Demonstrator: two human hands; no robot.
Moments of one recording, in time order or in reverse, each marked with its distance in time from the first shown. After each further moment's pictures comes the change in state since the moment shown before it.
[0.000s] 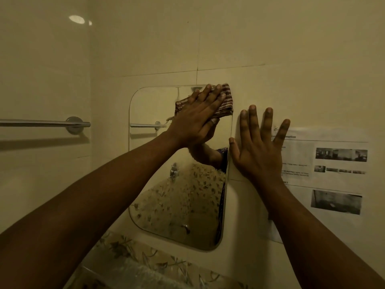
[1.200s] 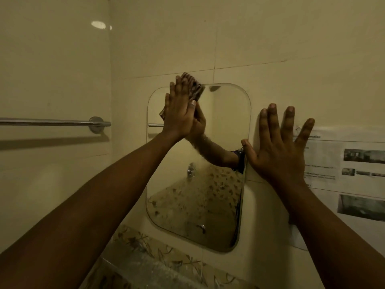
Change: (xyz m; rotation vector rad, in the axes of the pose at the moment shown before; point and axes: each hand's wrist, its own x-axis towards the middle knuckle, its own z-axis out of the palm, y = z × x) left_hand -0.028 -0.061 0.005 -0.229 0.159 -0.627; right_hand 0.000 0.003 0.006 0.008 0.025 -0.030
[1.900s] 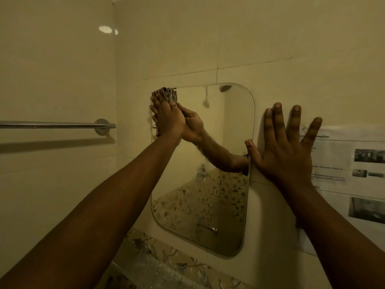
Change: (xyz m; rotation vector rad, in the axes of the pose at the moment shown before) left_hand 0.010 -0.016 0.004 -0.236 0.210 -0.630; right_hand 0.000 -0.001 -0.002 0.001 0.008 -0.002
